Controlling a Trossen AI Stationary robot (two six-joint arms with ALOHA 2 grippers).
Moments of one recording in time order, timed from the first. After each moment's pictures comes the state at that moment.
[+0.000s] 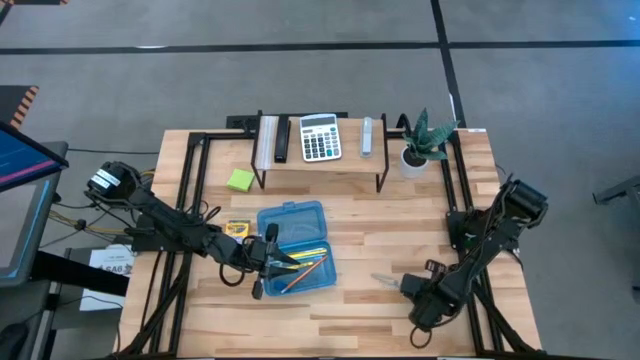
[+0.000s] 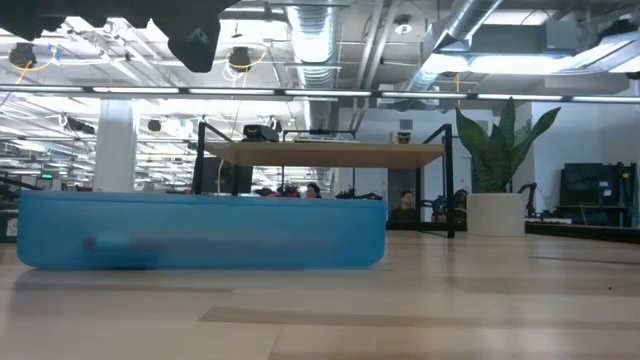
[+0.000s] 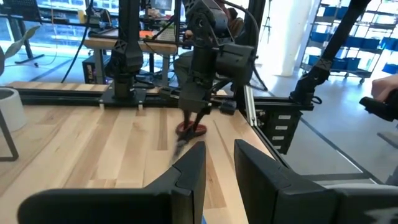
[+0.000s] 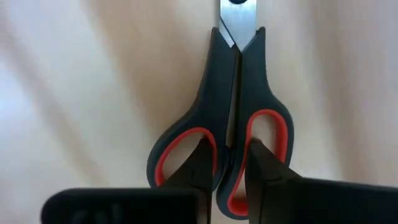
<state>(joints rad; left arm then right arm) -0.48 1.38 0.49 0.83 -0.30 -0.14 0.86 1.70 0.89 -0.79 0.12 1.22</state>
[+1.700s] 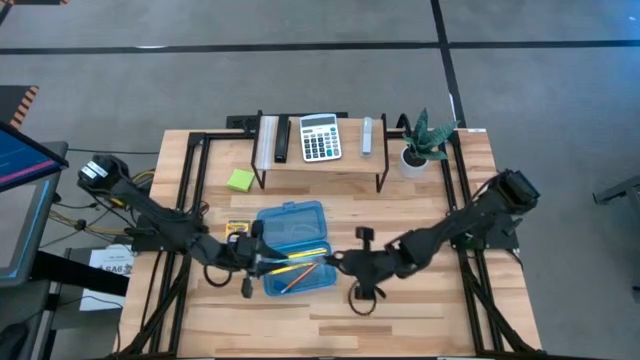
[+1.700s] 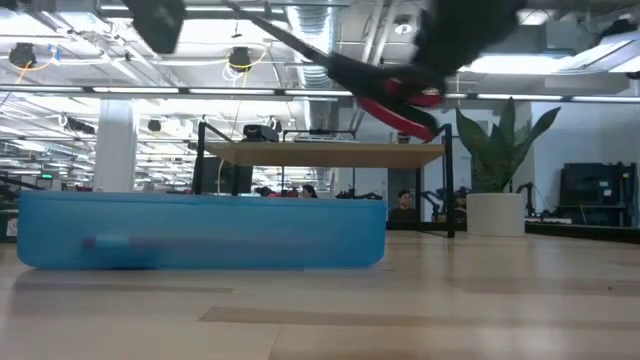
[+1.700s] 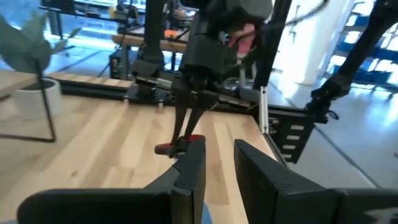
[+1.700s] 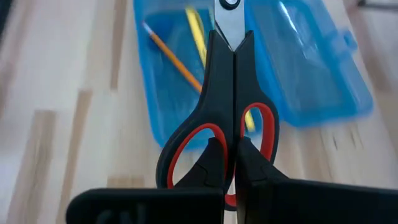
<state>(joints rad) -0.58 1.20 0.49 0.62 -0.50 -0.22 0.46 1.66 1.17 -0.43 0.40 0.34</state>
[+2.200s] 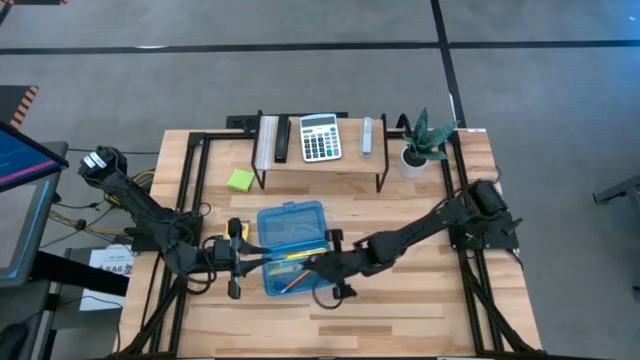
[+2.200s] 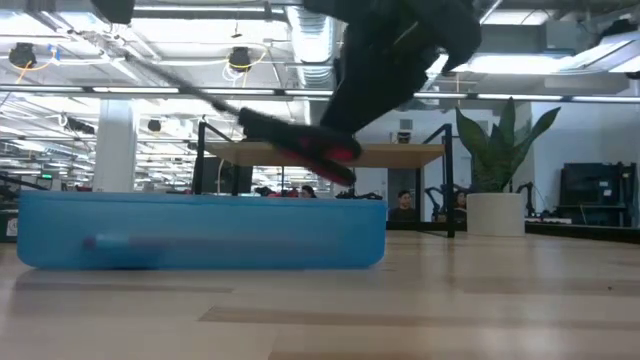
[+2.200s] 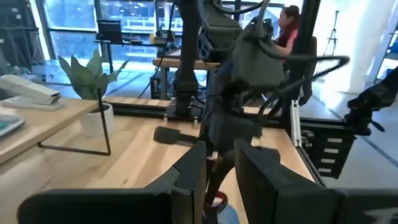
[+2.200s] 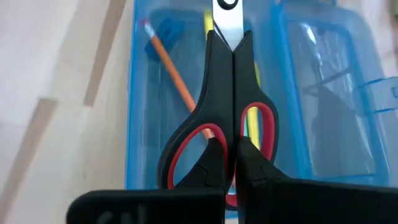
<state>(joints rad) -0.77 1.09 0.49 0.55 -0.86 -0.12 0.36 1.91 1.35 -0.35 0.28 0.07</state>
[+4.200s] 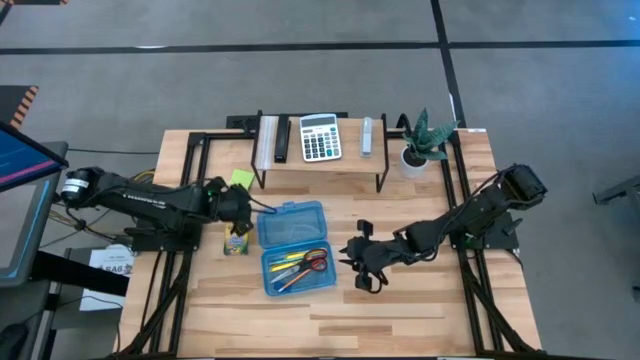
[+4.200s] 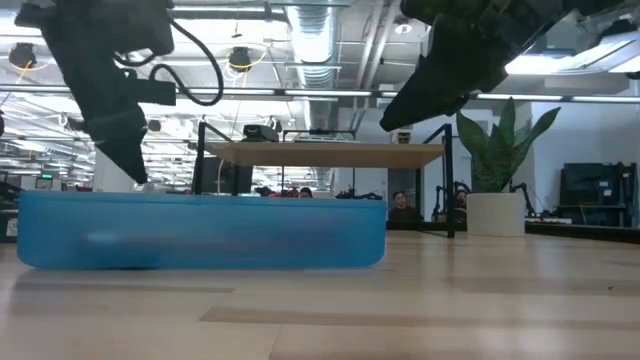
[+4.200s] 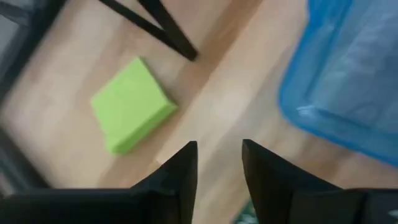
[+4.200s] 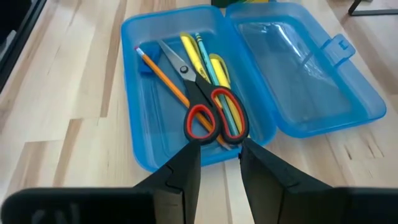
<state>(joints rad) -0.03 1.07 0.59 -0.82 -0.49 -0.55 0.39 1.58 0.89 -0.01 0.35 0.33</state>
